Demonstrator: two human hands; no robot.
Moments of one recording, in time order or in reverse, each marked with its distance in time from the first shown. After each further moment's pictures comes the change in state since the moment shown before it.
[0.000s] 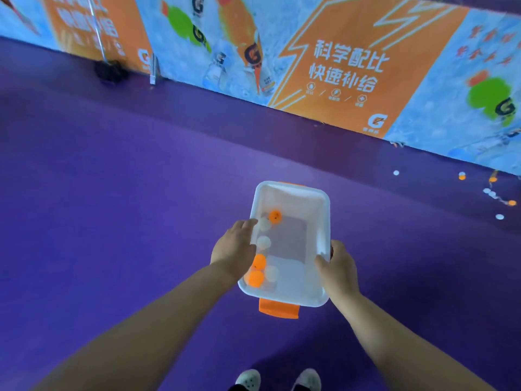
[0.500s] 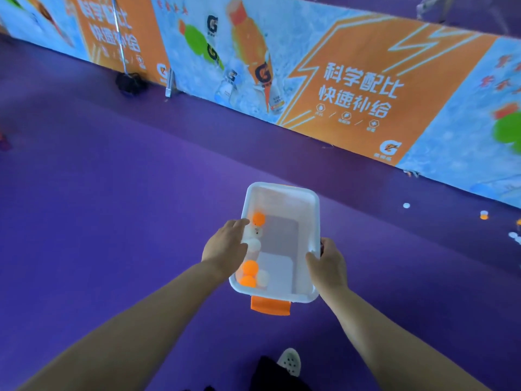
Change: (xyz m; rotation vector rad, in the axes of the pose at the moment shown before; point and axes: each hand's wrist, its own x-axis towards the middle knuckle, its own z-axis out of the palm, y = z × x) left_hand 0.142 0.120 0.009 -0.011 0.083 -0.104; right_hand 0.196 -0.005 -0.081 0.004 -0.066 -0.066
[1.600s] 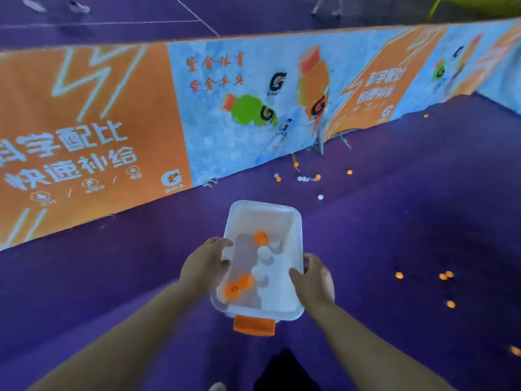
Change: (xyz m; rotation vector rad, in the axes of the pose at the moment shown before) left_hand 0.453 0.563 0.239 0.157 -0.483 0.814; right_hand 0.405 0.173 -0.371 0.196 0.619 0.682
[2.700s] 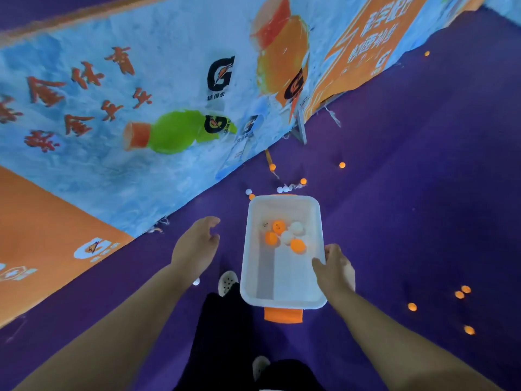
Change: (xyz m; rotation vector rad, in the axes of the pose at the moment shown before) left_hand 0.684 0.117 0.029 -0.075 -0.203 -0.091; right_hand 0.630 -0.108 -0.048 -0.146 0.066 0.303
